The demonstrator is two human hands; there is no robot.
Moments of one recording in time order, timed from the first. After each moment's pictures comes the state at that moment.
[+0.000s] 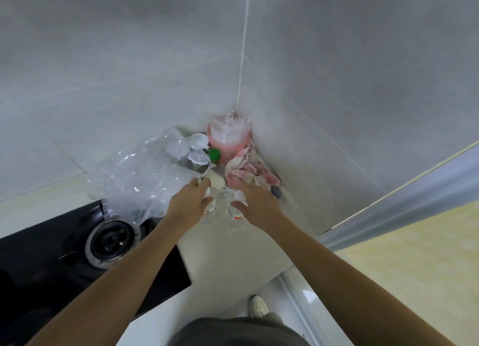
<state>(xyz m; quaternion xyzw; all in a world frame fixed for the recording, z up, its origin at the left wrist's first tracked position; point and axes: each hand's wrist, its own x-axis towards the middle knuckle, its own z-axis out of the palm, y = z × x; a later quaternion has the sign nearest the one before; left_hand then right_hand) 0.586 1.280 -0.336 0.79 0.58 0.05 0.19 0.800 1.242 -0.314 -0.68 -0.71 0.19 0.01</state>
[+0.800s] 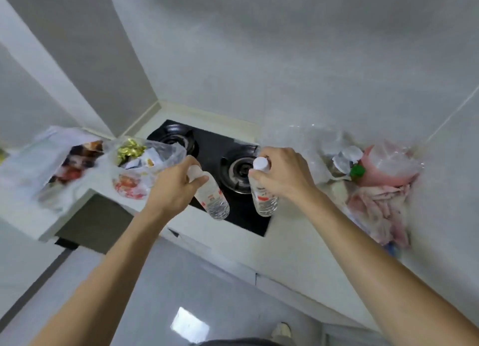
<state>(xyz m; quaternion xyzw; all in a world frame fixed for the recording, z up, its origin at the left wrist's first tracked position) 0.492 0.972 -0.195 0.39 0.88 0.26 0.09 0.659 1.171 -0.189 -0.30 -0.92 0.21 0.15</state>
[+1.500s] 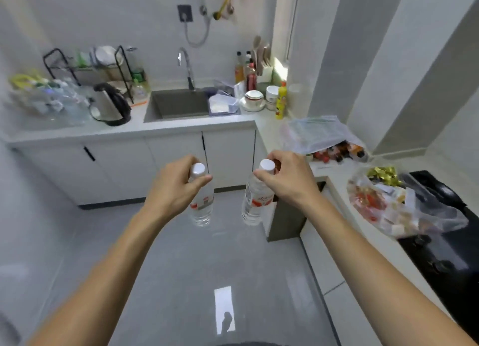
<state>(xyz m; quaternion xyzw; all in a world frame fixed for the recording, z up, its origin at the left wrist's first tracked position) 0.452 0.310 -0.159 -0.04 0.94 0.33 -0.11 0.386 0.568 -0.147 0.14 -0.93 0.34 0.06</state>
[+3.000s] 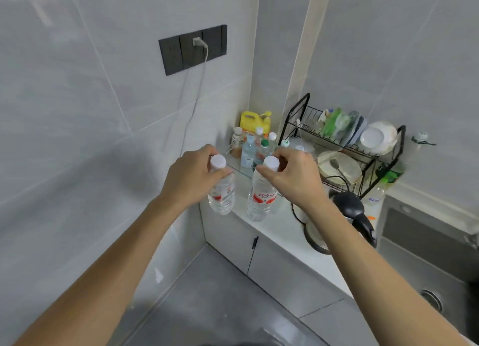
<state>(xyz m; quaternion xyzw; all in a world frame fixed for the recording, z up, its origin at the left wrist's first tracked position) 0.108 -0.626 -0.148 -0.41 0.85 0.25 -0.22 -0.095 -0.503 -0.152 0.49 -0.80 0.35 -0.02</state>
